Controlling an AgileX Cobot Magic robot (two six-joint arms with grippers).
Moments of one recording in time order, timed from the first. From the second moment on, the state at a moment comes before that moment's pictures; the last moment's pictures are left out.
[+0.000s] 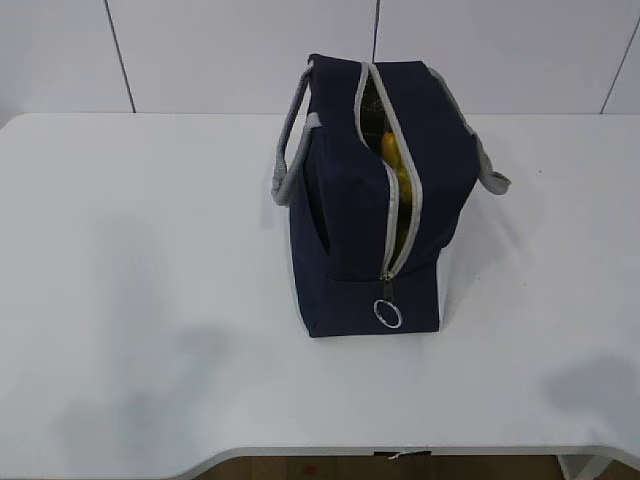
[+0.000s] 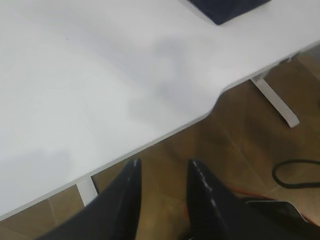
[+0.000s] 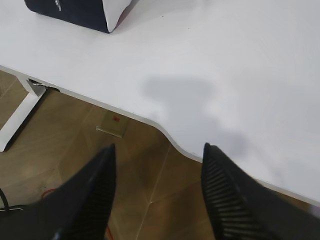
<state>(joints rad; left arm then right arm) -0.38 0.17 -0.52 -0.13 1.11 0.06 0.26 0.09 -0.49 -0.05 1.15 -0.09</state>
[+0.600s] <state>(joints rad) 0.01 0.01 -0.52 -0.13 1.11 0.06 0.06 -0.01 -0.49 -0.05 1.15 -0.09</state>
